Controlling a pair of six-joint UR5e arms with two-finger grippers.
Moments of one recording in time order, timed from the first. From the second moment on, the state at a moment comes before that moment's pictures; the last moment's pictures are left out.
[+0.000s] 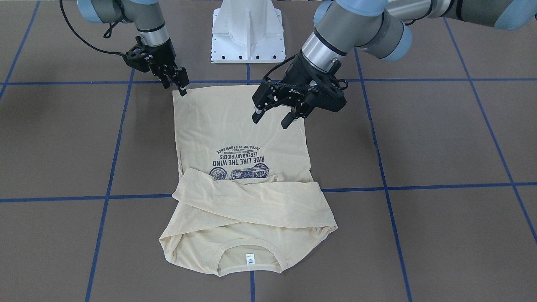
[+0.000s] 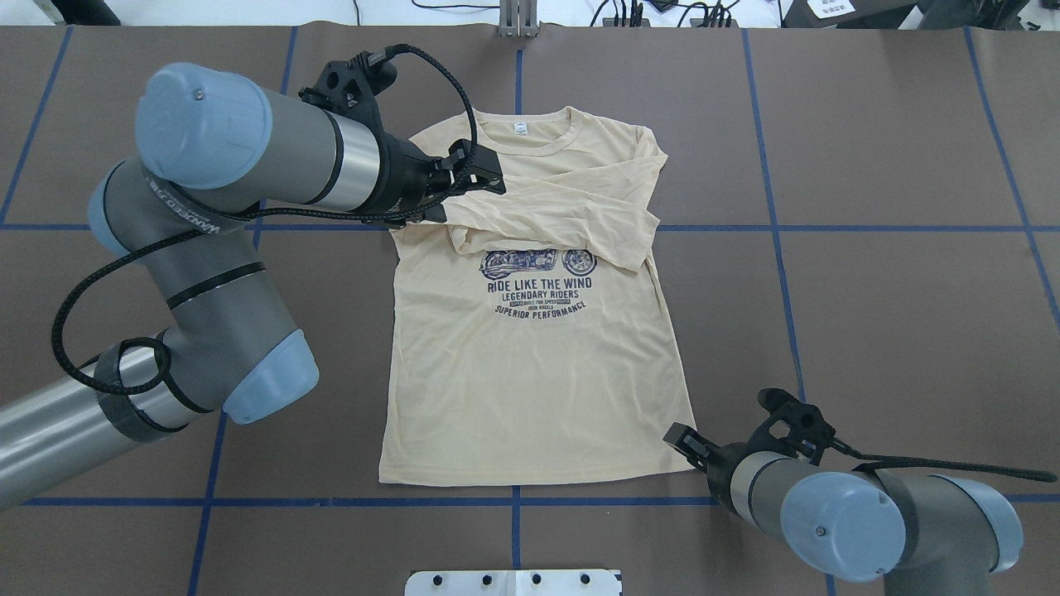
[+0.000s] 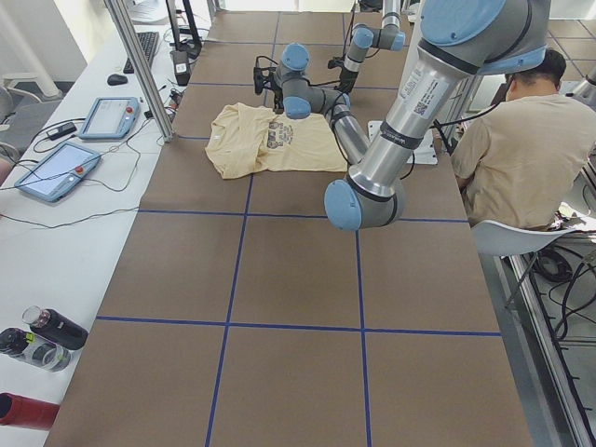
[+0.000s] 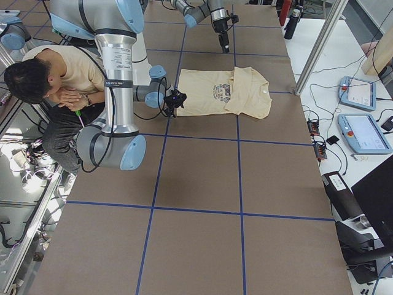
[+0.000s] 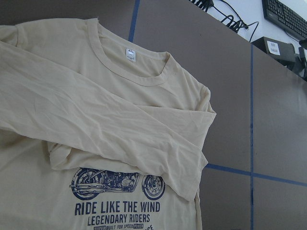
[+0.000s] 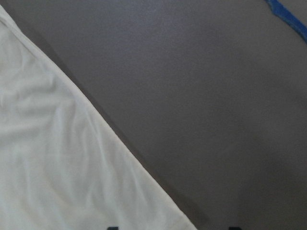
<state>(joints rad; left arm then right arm) -0.68 -2.20 -1.76 -2.10 -1.91 -1.54 0.14 -1.52 2.05 -1.22 1.40 2.12</state>
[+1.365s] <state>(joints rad) -0.67 -2.20 -1.75 -2.11 -1.91 -1.54 0.14 -1.52 2.04 -1.23 1.41 2.12</state>
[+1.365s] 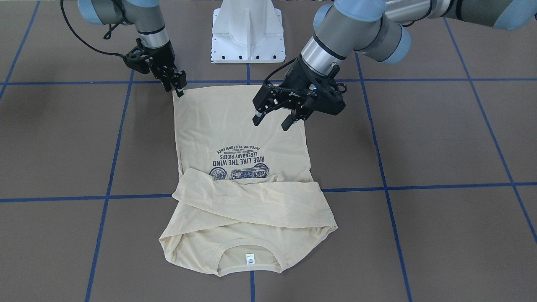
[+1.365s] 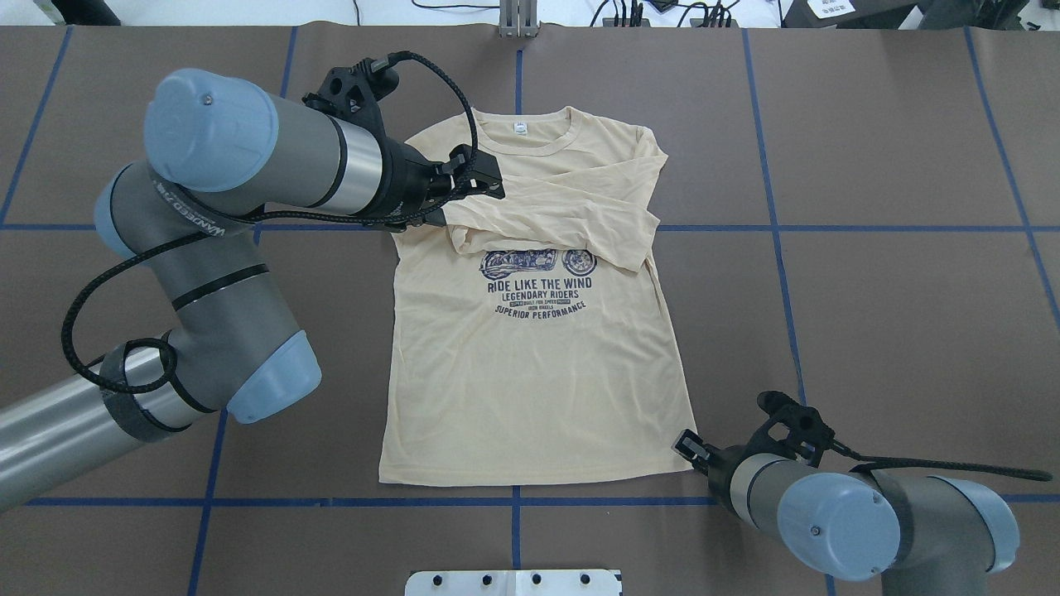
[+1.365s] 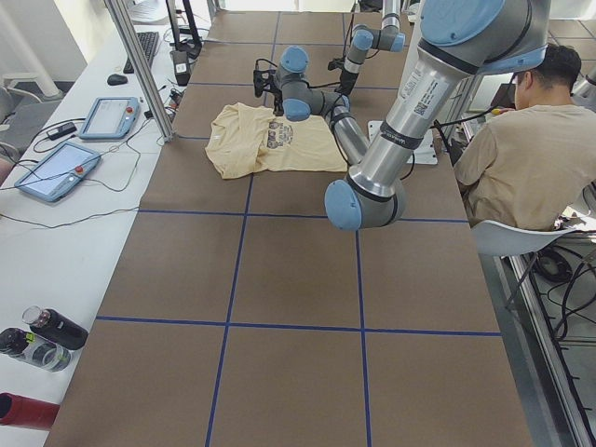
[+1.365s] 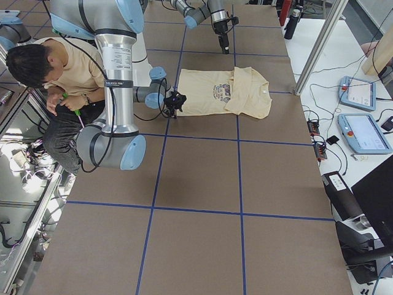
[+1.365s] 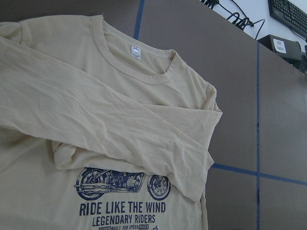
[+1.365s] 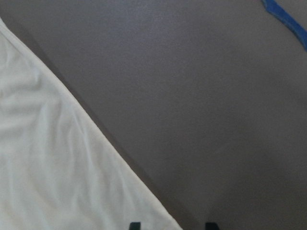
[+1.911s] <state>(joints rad) -0.67 -2.20 -1.75 -2.11 -1.91 -1.54 0.13 -1.53 2.04 -1.23 1.41 2.12</state>
